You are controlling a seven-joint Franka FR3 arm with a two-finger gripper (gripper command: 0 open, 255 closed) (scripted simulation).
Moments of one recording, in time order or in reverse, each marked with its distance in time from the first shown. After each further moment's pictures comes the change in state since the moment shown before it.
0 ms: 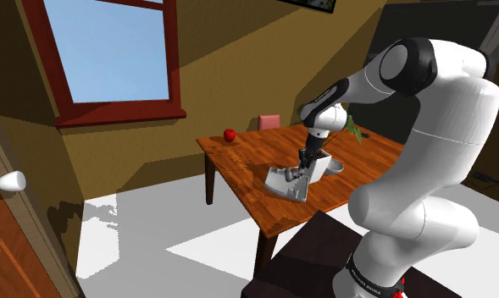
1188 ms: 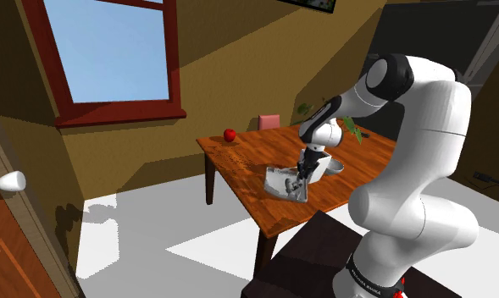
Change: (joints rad) arm 0.006 0.224 -0.038 0.062 -0.066 0.155 0.000
